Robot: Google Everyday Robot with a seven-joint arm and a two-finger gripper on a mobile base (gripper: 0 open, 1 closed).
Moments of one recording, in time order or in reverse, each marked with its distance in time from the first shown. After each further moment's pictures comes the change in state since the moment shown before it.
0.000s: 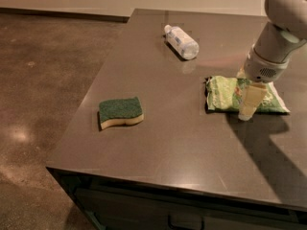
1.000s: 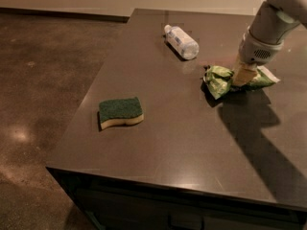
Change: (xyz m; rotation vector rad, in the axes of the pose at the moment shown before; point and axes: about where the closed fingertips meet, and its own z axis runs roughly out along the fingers) arm -0.025 -0.032 -0.025 0.042 -0.022 0.006
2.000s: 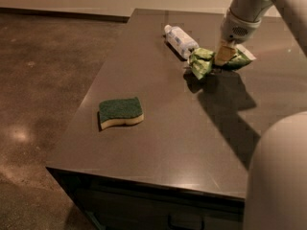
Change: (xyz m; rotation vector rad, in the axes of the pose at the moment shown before) arm -0.057 -0.056 -0.015 0.050 -0.054 0.032
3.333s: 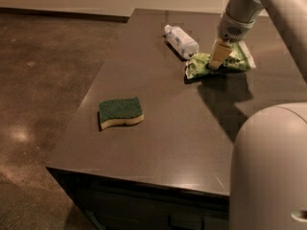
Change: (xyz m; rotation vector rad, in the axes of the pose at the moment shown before) arm -0.006 -0.028 0.019 0.022 -0.016 0.035
